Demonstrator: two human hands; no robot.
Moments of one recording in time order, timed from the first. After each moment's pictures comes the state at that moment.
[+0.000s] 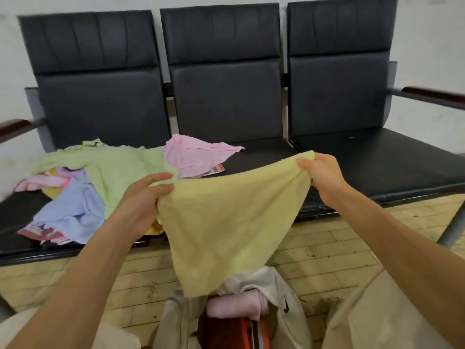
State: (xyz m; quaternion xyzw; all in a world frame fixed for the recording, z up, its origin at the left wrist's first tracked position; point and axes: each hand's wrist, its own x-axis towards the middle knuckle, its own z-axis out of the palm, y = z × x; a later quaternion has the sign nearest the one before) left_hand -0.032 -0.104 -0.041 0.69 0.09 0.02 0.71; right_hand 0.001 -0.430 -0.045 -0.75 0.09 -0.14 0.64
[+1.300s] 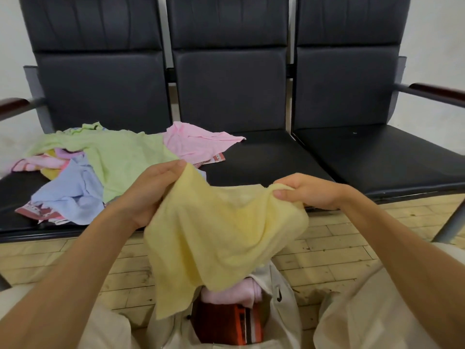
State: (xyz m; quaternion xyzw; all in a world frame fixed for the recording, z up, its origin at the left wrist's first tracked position) left_hand -0.054 -0.122 -0.038 0.76 -0.07 -0.02 0.64; right_hand -0.017 -0.431 -0.056 -0.85 -0.24 0.20 0.43
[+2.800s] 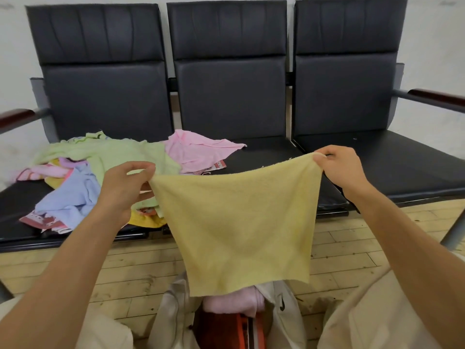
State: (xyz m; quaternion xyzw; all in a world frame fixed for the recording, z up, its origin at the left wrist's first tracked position) left_hand -0.027 -0.081 -0.040 0.74 0.11 0.16 0.64; right_hand 0.005 -0.466 -0.043 -0.87 0.05 -0.24 0.43
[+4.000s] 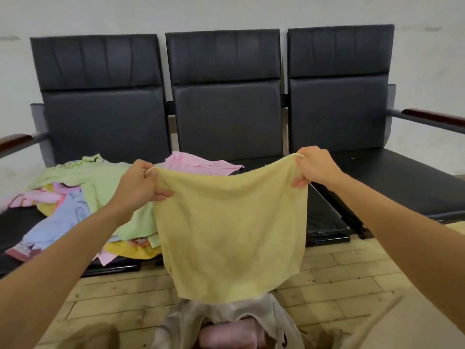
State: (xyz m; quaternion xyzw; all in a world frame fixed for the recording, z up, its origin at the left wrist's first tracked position) left_hand 0.031 -0.098 -0.012 0.83 0.03 0.16 0.53; right_hand 0.069 -0.454 0.003 -0.93 0.03 -0.12 0.34
